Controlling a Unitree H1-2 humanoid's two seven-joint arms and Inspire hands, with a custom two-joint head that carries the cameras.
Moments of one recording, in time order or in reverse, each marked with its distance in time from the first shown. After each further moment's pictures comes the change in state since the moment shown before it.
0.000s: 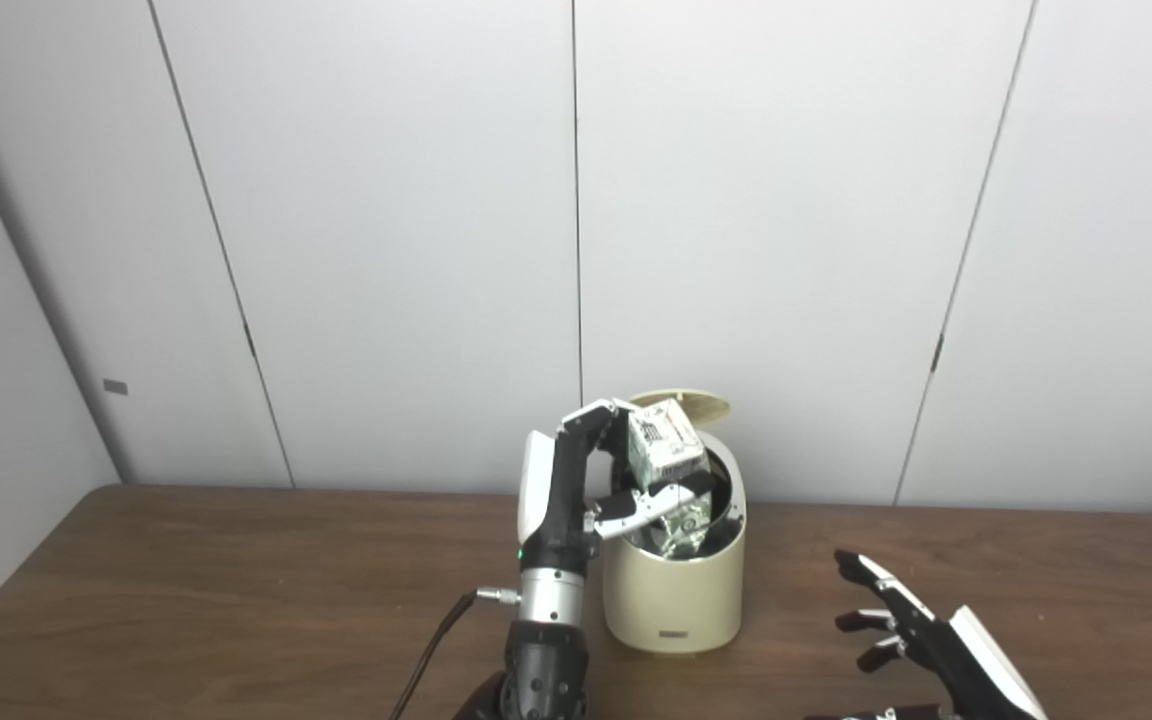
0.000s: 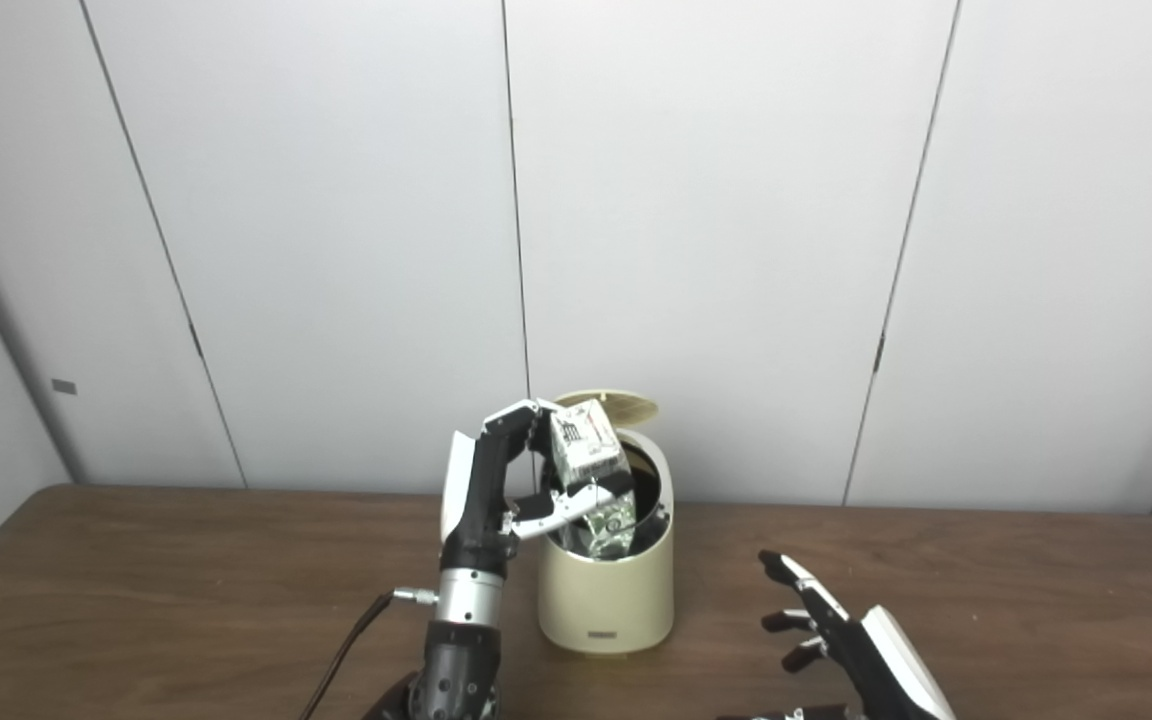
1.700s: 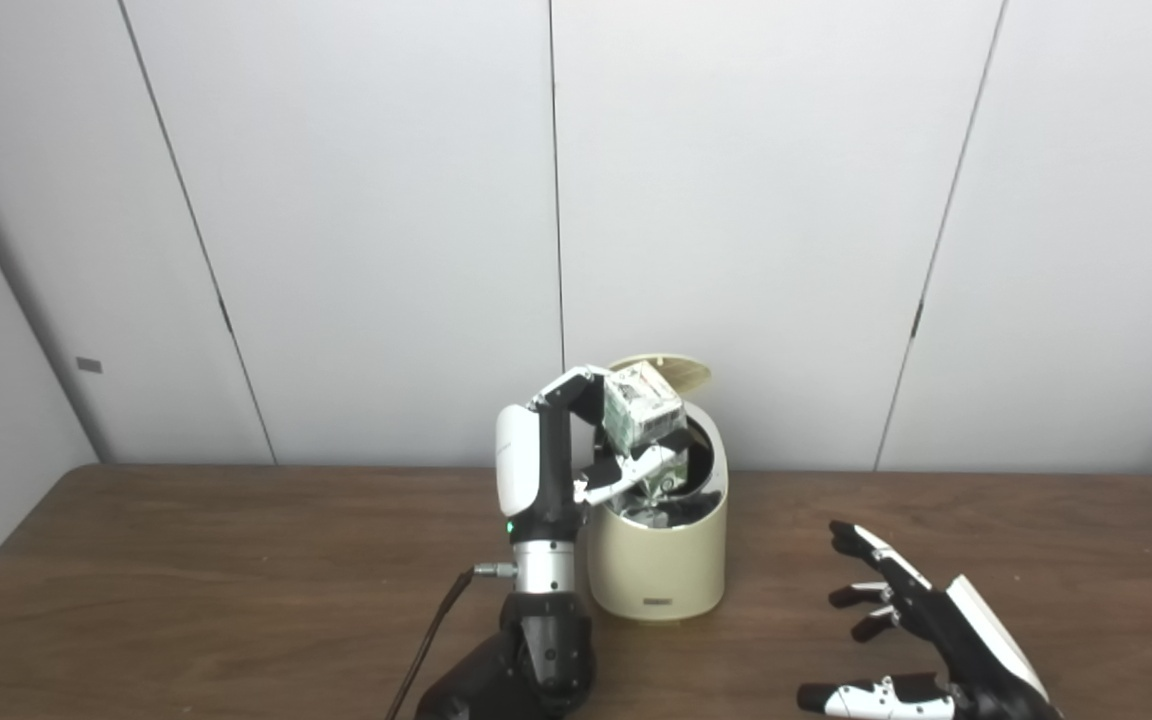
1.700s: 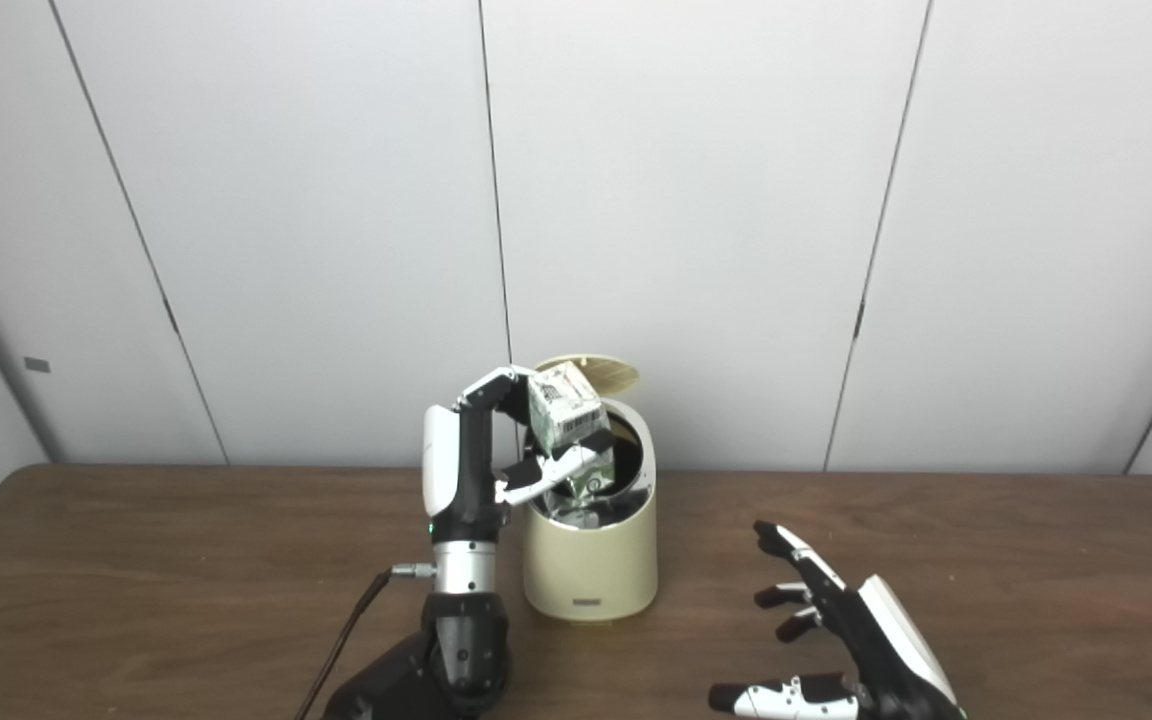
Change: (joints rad) left arm -0.132 0.031 -0.248 0.251 -0.018 -0.024 0.368; right arm 0.025 -0.006 -0.018 -0.041 0.019 0.028 0.016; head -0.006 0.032
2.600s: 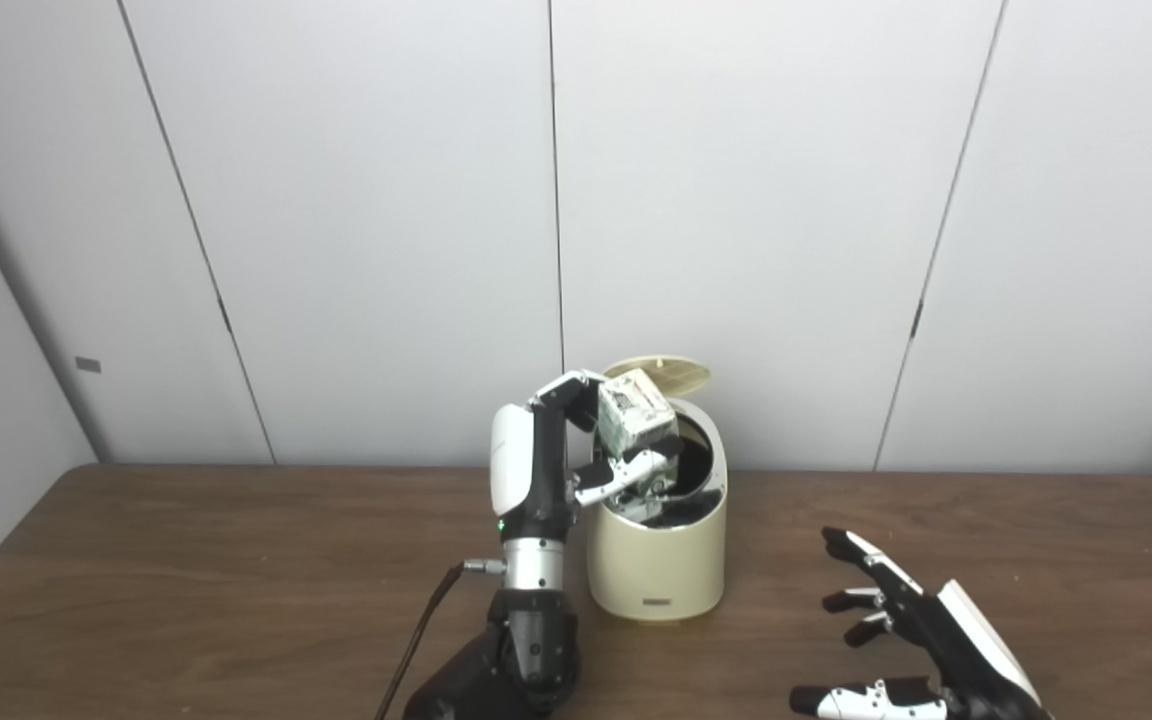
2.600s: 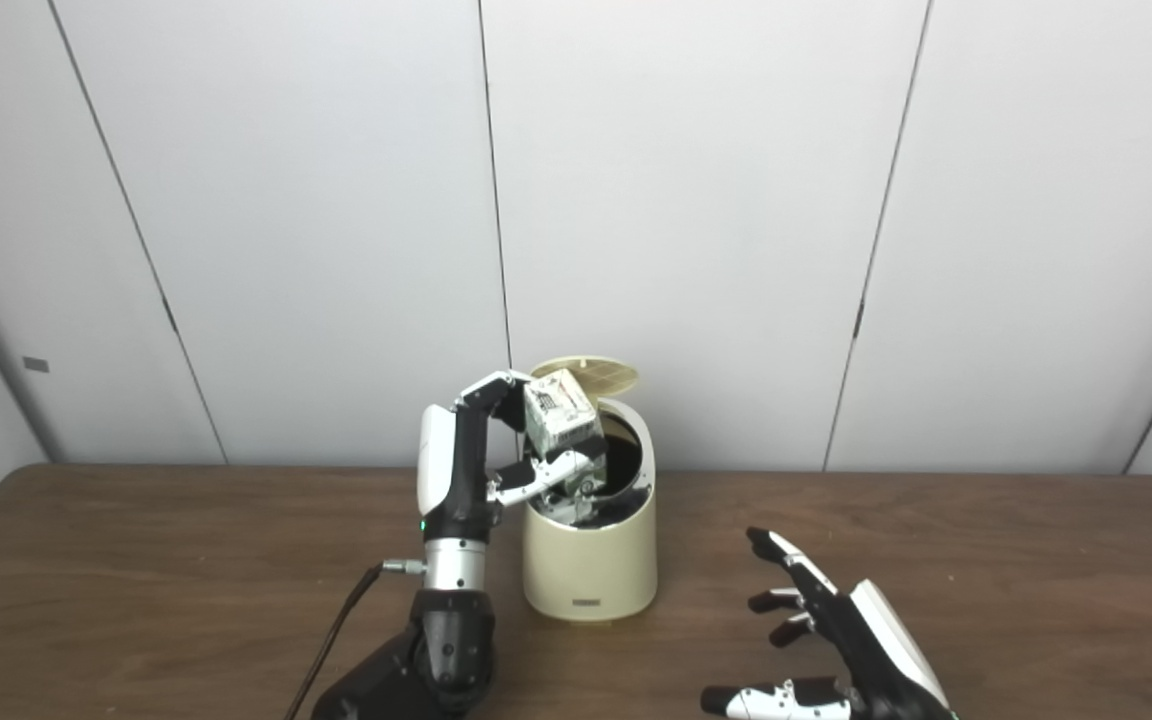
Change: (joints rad) left arm 0.028 0.010 0.065 -0.009 0.007 -0.007 -0.141; right arm 0.002 0.000 0.014 -0.006 -0.002 0.013 0.000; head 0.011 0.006
